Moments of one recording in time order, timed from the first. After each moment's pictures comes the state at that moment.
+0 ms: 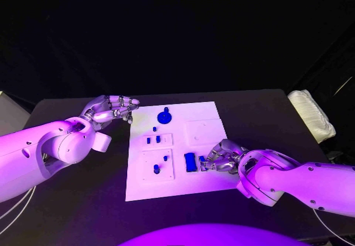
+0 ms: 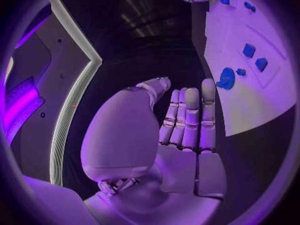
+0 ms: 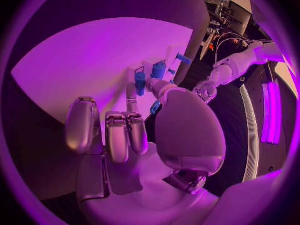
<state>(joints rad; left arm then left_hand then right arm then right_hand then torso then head) 1.15 -0.93 -0.01 1.49 -0.19 -0.15 0.29 1.44 -0.23 0.49 0.17 0.24 0.85 0.19 0.28 0.36 0.79 0.13 0.64 0.25 0.94 0.07 1.29 0.53 0.17 0.88 0.16 0.95 0.76 1.07 -0.99 -0.19 1.89 -1.08 -0.57 -0.56 1.17 -0.23 0.47 0.23 0.33 1.07 0.06 0.39 0.48 1.47 -0.01 1.57 1.31 1.47 -0.07 1.57 1.31 0.08 1.46 0.03 1.20 1.31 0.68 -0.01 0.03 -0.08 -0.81</state>
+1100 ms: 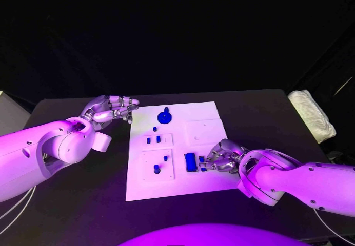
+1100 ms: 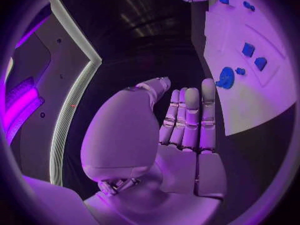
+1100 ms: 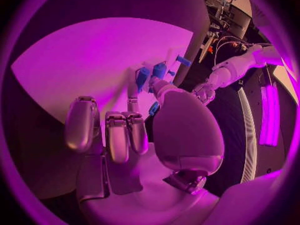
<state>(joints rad) 1.15 -0.93 -0.01 1.49 -0.19 -0.15 0.29 1.44 -0.23 0.49 0.17 0.24 0.85 0.19 0.28 0.36 0.79 0.13 0.64 0.25 0.94 0.07 1.29 0.53 0.17 0.88 0.16 0.94 0.76 1.07 -0.99 -0.19 1.89 -1.10 -0.55 -0.54 1.18 -0.23 0.30 0.26 0.18 1.07 0.06 0.39 0.48 1.47 -0.01 1.57 1.31 1.47 -0.07 1.57 1.31 0.08 1.46 0.03 1.18 1.31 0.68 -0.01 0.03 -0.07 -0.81</state>
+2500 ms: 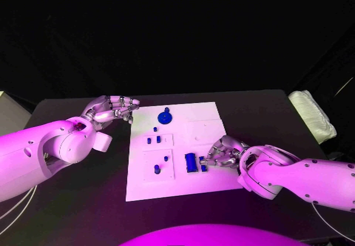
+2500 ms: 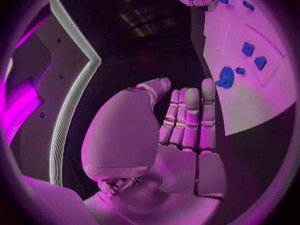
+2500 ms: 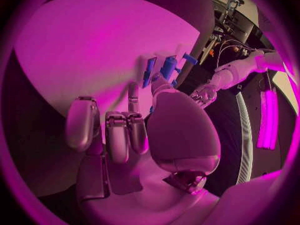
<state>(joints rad) 1.15 -0.93 -0.01 1.48 -0.19 -0.15 0.29 1.44 -0.22 0.49 0.17 0.24 0.85 0.19 0.28 0.36 0.79 0.14 0.64 0.25 0.94 0.07 1.29 0.53 0.17 0.88 0.16 0.94 0.76 1.07 -0.97 -0.19 1.81 -1.12 -0.53 -0.47 1.24 -0.18 0.04 0.29 0.07 1.06 0.06 0.38 0.46 1.47 -0.01 1.55 1.31 1.47 -0.07 1.57 1.31 0.08 1.46 0.03 1.17 1.31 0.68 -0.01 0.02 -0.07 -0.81</state>
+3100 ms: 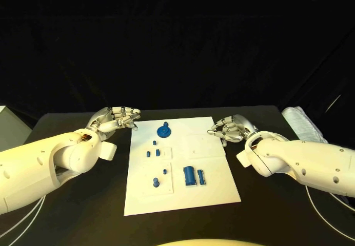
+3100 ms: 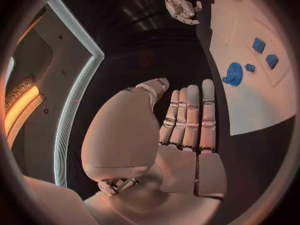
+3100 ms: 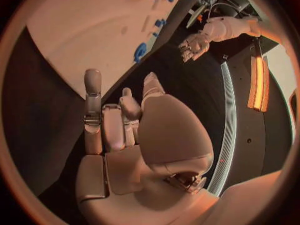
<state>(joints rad) 1.14 -0.87 -0.03 1.41 -0.12 -0.20 0.34 1.44 -0.22 0.47 0.22 0.24 0.84 0.19 0.29 0.36 0.80 0.14 0.64 0.21 0.81 0.09 1.11 0.44 0.17 0.80 0.19 0.80 0.68 1.16 -0.89 -0.16 1.50 -0.67 -0.63 0.04 1.39 -0.07 -0.11 0.29 0.13 0.92 0.13 0.31 0.45 1.22 0.05 0.93 1.25 1.39 -0.01 1.28 1.13 0.17 1.24 0.09 0.33 1.08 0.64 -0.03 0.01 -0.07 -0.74</state>
